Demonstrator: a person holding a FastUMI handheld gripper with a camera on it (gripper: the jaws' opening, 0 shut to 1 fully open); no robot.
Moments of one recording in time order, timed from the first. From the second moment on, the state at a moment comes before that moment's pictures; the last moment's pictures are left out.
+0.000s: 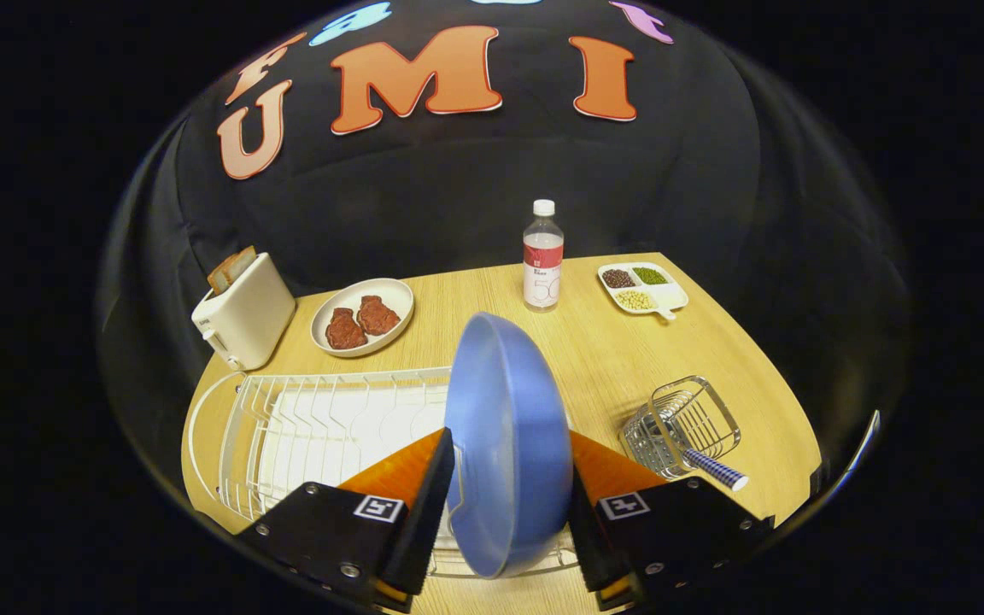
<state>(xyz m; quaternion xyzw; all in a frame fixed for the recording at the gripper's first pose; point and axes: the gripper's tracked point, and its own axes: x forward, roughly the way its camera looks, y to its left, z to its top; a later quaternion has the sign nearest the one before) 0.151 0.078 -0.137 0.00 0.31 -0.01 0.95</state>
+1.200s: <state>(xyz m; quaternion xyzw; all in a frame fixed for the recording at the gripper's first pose) 0.149 0.072 -0.094 -0.12 0.28 -0.11 0.95</state>
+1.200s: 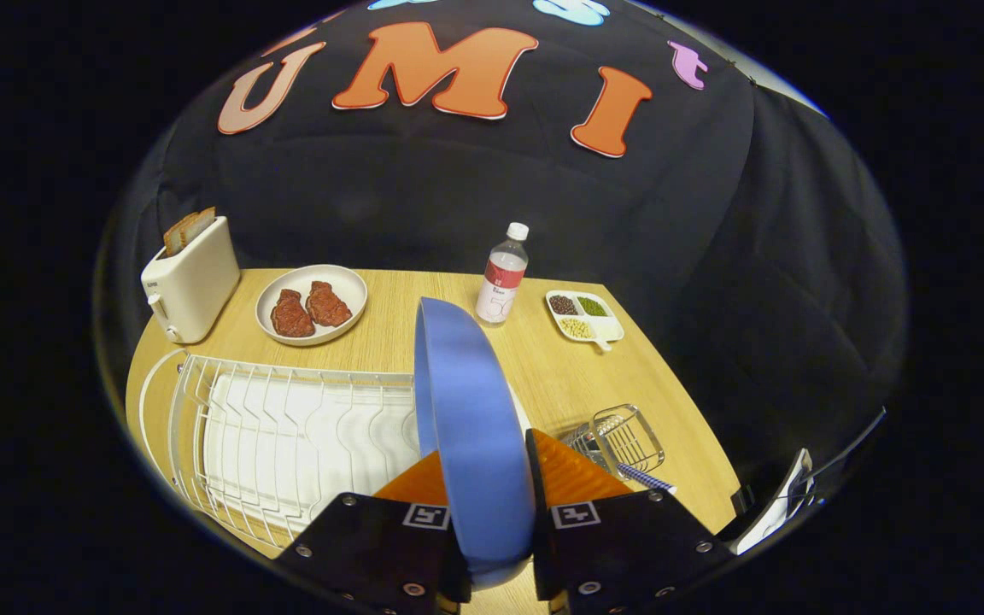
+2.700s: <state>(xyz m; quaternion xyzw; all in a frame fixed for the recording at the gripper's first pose) -0.060 0.068 -0.155 0.20 0.34 0.02 0.92</state>
